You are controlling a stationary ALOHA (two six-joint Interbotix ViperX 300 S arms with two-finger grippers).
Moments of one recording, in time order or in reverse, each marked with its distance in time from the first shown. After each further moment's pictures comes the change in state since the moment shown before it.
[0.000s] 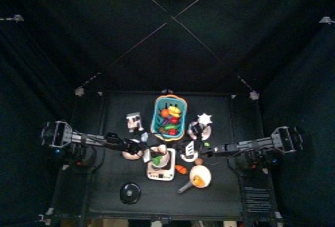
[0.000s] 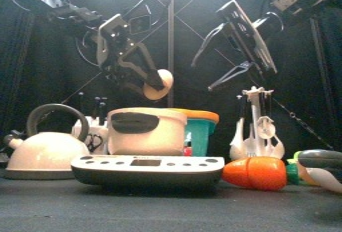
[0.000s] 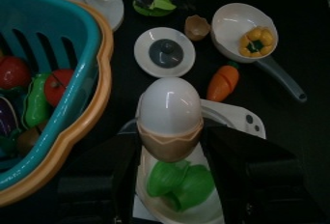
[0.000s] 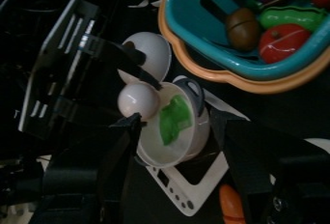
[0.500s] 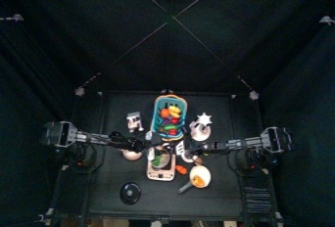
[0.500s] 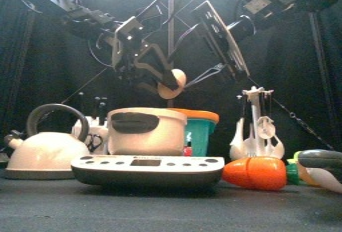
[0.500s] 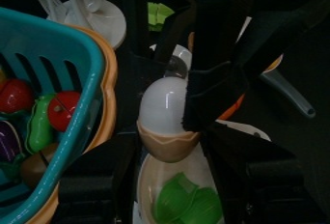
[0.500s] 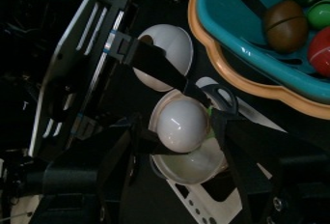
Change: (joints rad) left arm 0.017 0.046 -0.057 0.026 -0.017 0.008; right arm -0.052 0.133 -0.112 -0.018 -0.114 -0.003
